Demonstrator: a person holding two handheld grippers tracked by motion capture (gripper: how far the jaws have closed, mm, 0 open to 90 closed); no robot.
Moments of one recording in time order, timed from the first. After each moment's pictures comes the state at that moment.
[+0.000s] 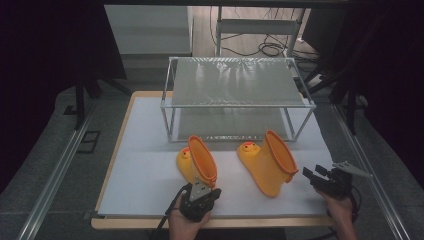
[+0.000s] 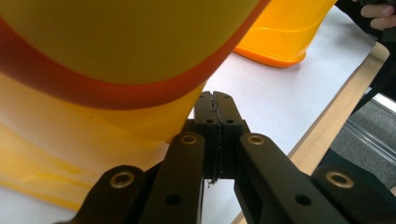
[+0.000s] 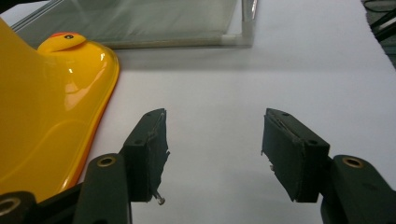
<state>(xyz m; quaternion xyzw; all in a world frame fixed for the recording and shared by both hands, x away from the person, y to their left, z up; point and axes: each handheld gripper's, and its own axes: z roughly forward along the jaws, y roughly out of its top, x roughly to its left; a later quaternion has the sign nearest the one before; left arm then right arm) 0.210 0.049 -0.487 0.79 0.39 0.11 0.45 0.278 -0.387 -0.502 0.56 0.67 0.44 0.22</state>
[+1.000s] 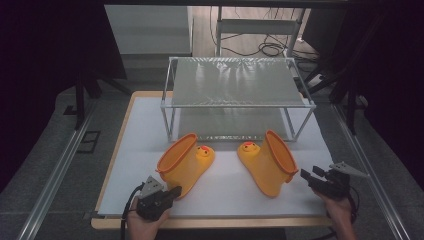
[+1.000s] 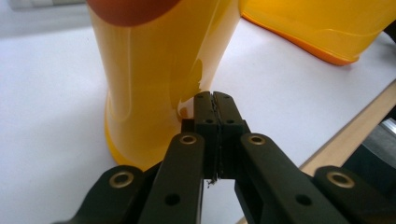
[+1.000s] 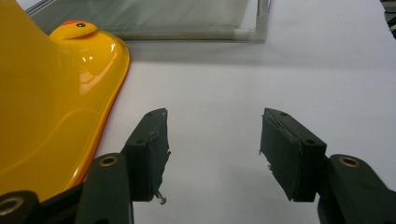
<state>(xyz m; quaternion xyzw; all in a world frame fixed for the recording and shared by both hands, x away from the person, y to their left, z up) 0.206 0.151 -0.488 0.76 0.46 0.10 0.46 0.276 -0.381 -0.501 0.55 0.69 0.43 0.21</state>
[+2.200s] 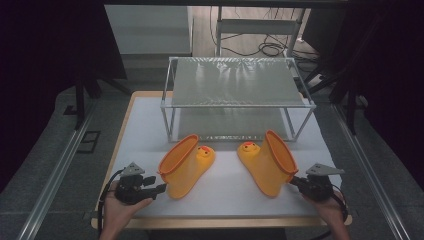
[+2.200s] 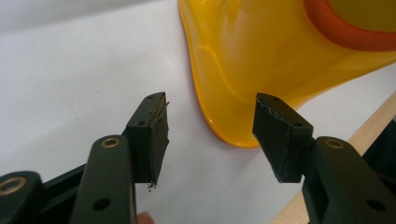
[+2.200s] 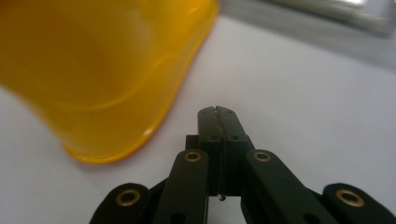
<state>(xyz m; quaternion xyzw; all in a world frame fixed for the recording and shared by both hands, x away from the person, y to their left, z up) 0.243 0.208 -0.476 0.79 0.47 0.07 0.39 0.277 -0.338 -0.504 0.41 0.81 0.38 0.17</state>
